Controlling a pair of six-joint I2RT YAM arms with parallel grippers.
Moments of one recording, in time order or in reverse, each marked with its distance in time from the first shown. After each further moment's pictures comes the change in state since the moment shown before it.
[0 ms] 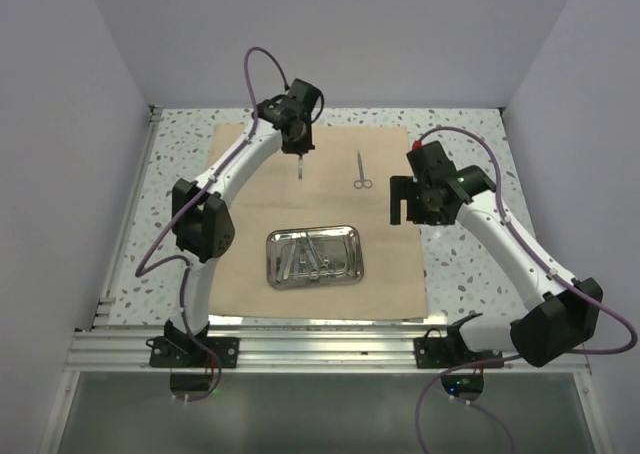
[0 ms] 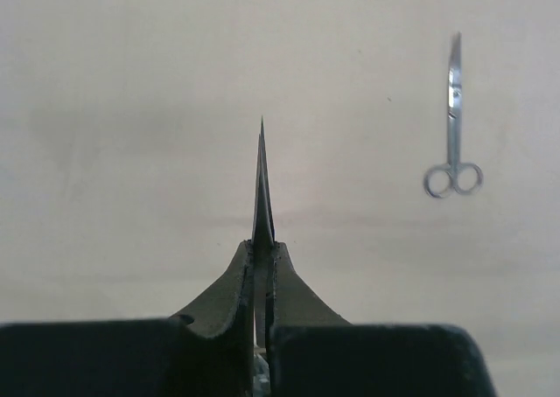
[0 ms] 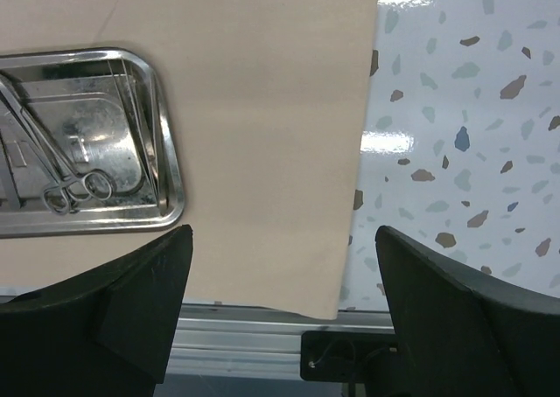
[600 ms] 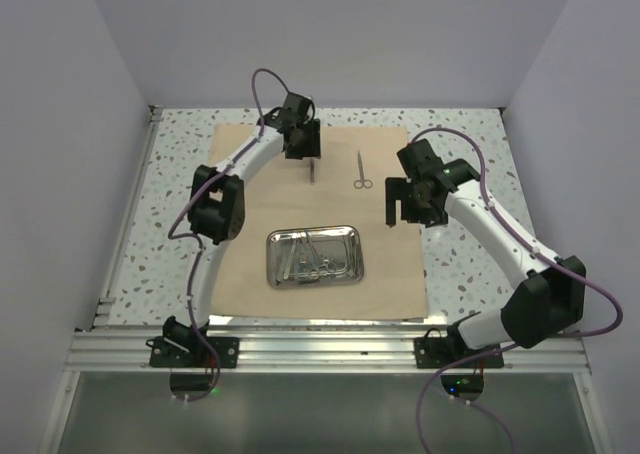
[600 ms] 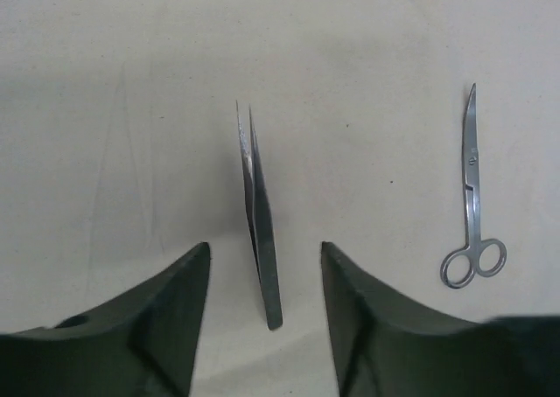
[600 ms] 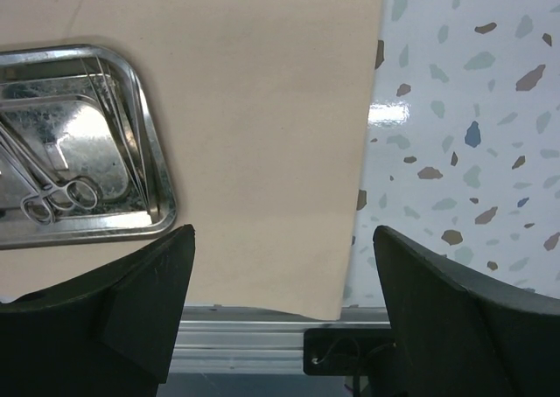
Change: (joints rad) left arm 0.134 0.264 0.025 0.312 0.261 0.082; right arm 0.000 0.107 0.020 -0.002 0.000 0.019
